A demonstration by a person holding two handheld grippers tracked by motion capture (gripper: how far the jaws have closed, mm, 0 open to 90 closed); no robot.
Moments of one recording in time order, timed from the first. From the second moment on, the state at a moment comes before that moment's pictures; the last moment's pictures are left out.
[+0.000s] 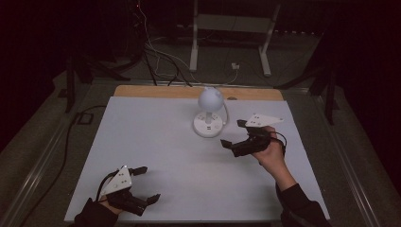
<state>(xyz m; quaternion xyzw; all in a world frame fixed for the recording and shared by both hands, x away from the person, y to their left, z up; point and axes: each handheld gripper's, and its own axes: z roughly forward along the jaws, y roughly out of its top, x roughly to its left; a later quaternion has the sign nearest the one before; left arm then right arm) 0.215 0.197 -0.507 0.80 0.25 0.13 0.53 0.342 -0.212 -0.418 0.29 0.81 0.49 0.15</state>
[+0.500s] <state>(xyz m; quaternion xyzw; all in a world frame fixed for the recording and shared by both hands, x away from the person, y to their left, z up) 0.215 0.197 -0.506 0.80 0.24 0.13 0.54 0.372 -0.202 -0.440 0.30 0.81 0.47 0.17</state>
